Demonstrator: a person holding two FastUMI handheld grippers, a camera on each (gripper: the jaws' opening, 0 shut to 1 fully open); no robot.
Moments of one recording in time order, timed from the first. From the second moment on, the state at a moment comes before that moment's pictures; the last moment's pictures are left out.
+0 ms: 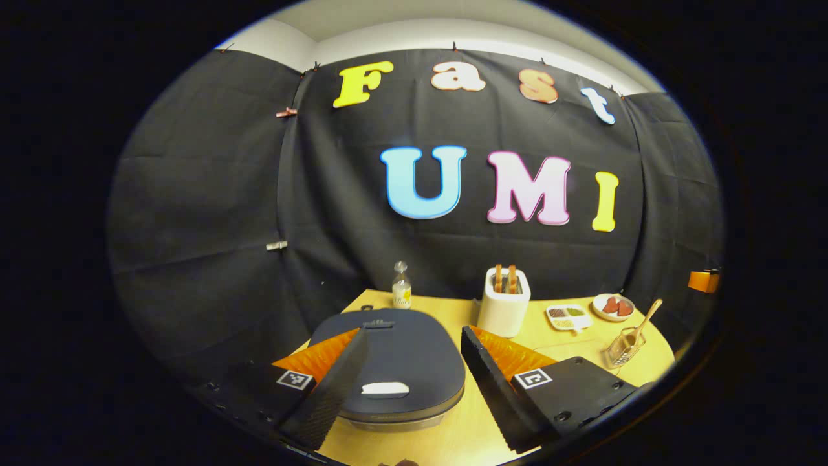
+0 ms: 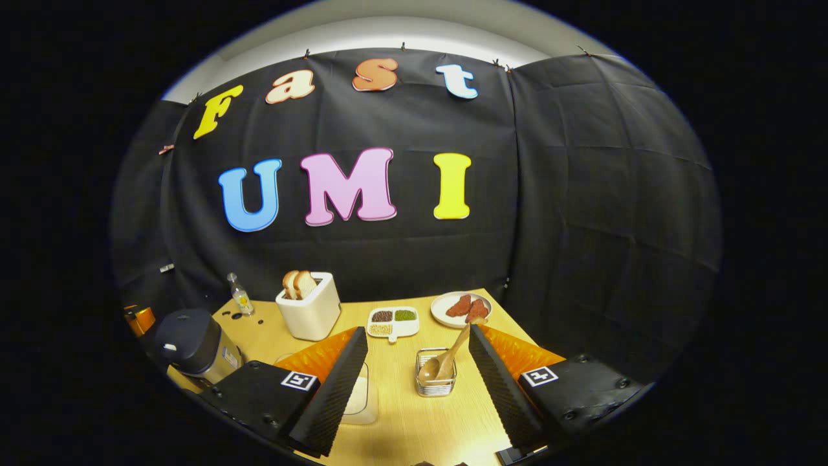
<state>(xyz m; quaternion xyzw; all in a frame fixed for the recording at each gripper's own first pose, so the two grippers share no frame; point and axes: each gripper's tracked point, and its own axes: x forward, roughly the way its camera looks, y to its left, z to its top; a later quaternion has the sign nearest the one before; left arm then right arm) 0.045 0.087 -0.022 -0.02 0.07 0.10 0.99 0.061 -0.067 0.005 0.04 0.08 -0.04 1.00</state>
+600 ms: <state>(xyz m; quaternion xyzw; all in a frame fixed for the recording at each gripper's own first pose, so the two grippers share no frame) 0.010 0.013 0.041 0.01 0.00 0.04 1.00 0.011 -0.059 0.014 0.03 0.05 0.00 1.00</state>
